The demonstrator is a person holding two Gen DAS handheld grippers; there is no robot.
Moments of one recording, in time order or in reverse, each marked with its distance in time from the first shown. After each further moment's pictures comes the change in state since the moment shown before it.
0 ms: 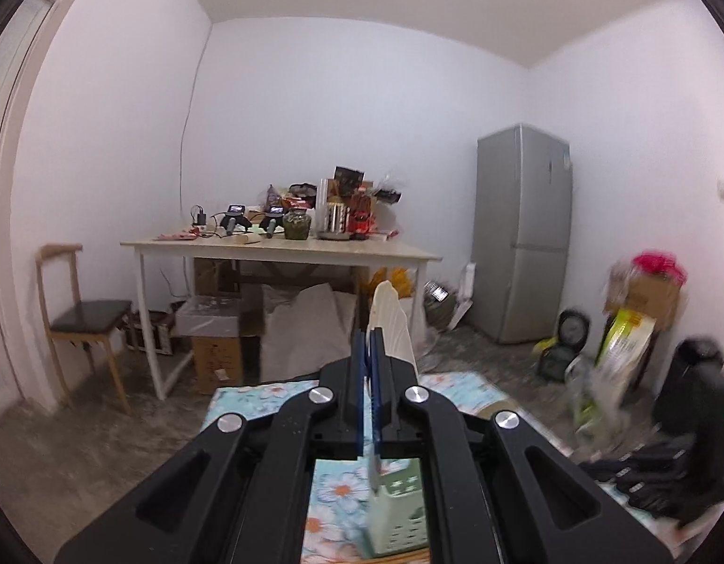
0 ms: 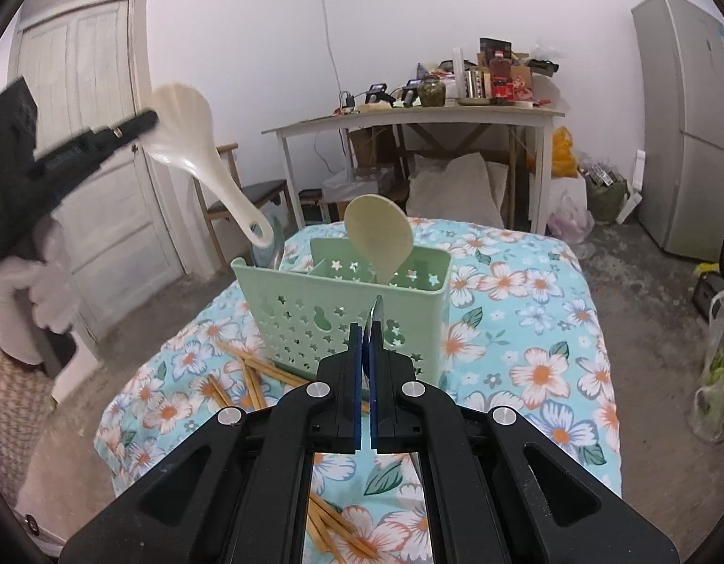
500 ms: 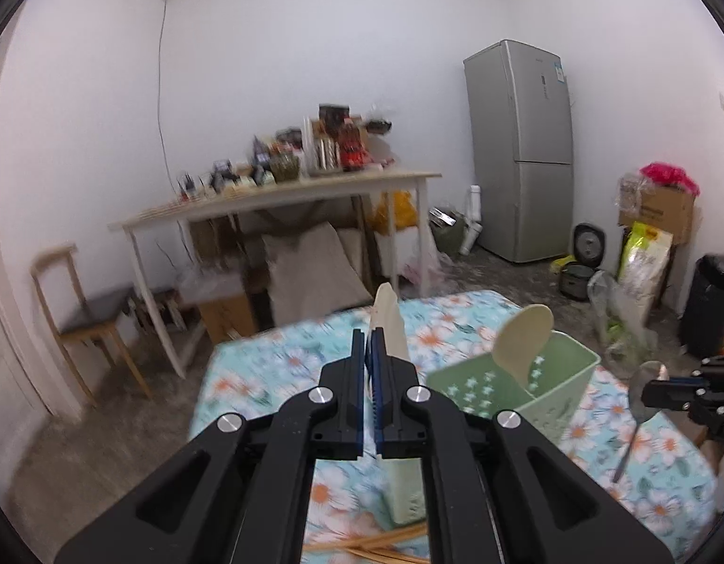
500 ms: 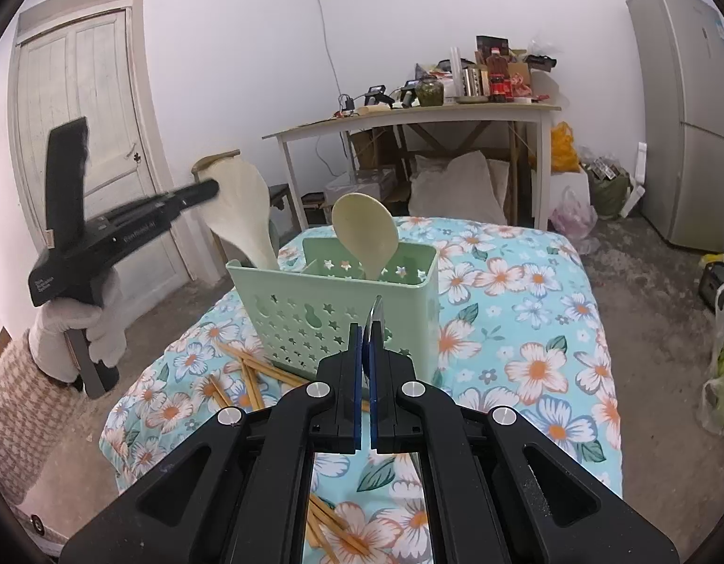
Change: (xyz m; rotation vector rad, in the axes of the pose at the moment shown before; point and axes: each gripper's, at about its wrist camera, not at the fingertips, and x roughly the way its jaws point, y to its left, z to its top) left arm 0.062 -0.017 -0.045 0.094 0.209 -0.002; right arm -0.008 -0.012 -0.004 0.018 -0.002 0.025
